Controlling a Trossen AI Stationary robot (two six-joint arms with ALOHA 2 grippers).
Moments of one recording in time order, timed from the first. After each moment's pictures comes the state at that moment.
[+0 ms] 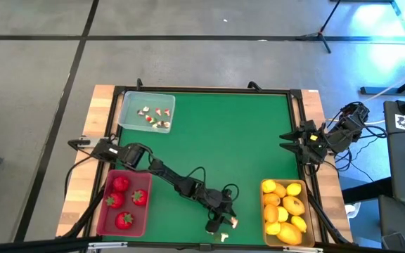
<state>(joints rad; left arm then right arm) -0.37 2.42 1.50 0.48 0.14 -0.23 0.76 0.14 0.56 -0.87 0.78 0.81</state>
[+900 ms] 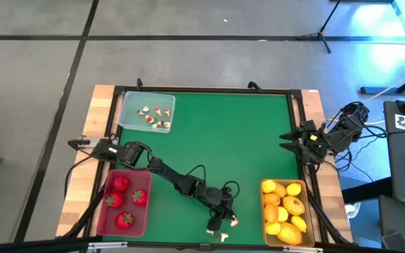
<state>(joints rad) -0.36 2.40 1.50 0.46 0.13 -0.29 0.76 0.14 0.56 -0.87 0.78 0.81</state>
